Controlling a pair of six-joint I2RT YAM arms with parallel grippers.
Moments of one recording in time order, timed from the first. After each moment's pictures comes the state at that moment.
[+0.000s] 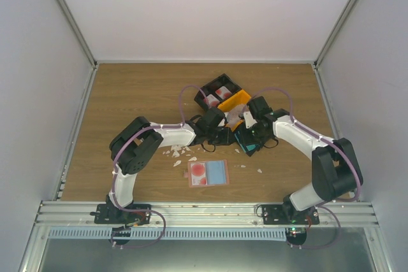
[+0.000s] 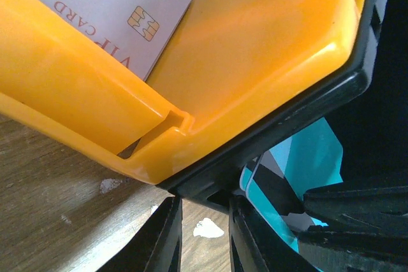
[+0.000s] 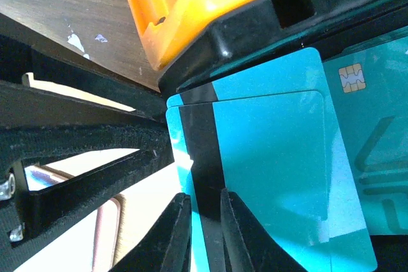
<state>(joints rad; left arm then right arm) -0.82 1.99 1.18 0.01 0.33 -0.77 0.41 1.52 0.95 -0.71 -0.24 0.16</state>
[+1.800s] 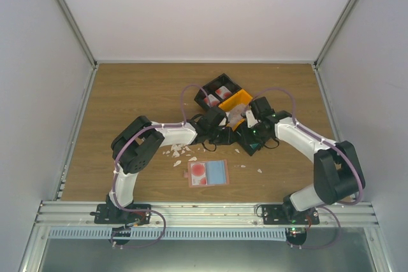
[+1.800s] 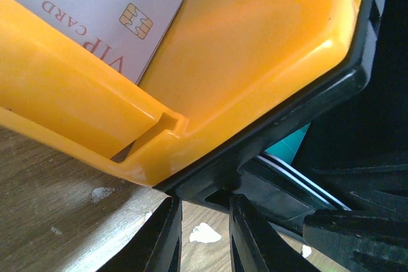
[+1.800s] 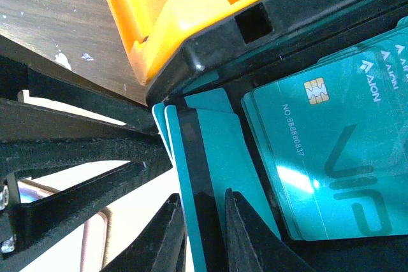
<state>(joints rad) -0.82 2.01 1.21 -0.01 0.34 -0.75 0.40 1.49 0.92 -0.66 -0.21 0.17</state>
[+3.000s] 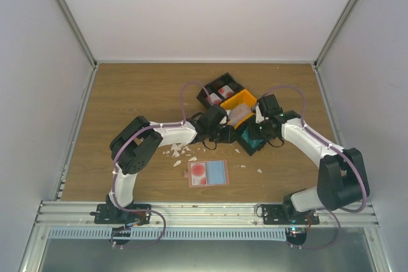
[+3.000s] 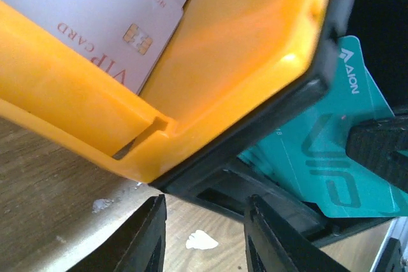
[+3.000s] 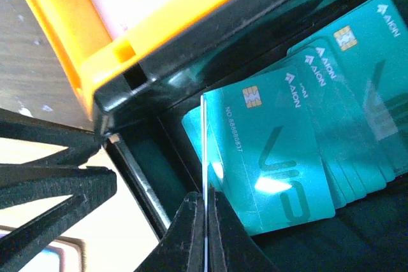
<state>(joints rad) -0.82 2.01 1.23 -0.03 0.31 -0.72 0.33 1.44 0.91 -0.64 -0.12 0.24</state>
